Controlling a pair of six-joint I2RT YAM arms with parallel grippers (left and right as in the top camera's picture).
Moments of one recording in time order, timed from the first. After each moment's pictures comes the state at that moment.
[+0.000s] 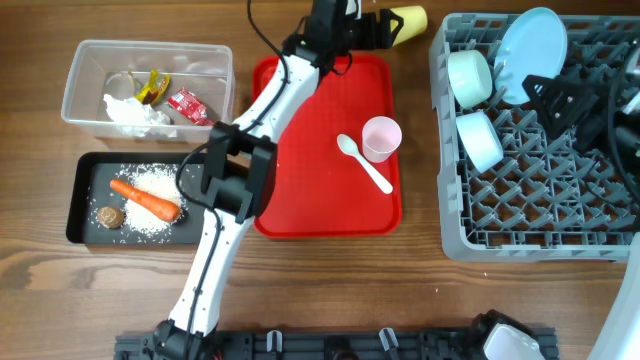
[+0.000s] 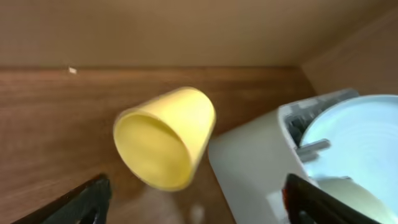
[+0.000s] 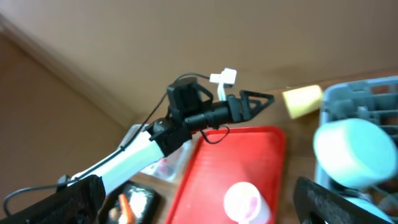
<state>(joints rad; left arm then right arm) -0.45 2.67 2.35 -0.13 0.42 -0.50 -0.51 1.17 1.36 -0.76 -1.08 0.11</state>
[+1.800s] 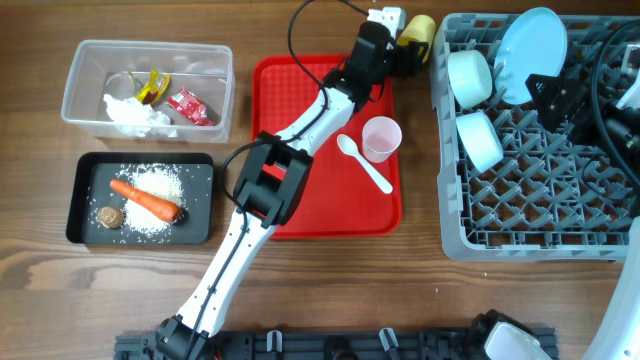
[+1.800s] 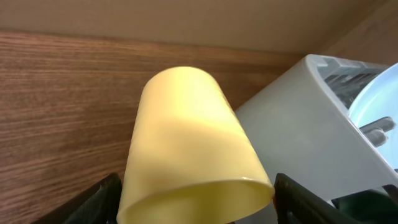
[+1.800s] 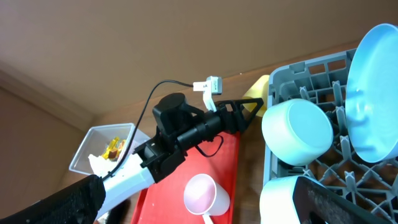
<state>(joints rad) -0.57 2.83 2.38 0.08 0.23 -0.48 -0.51 1.23 1.34 -0.77 -0.91 0.07</state>
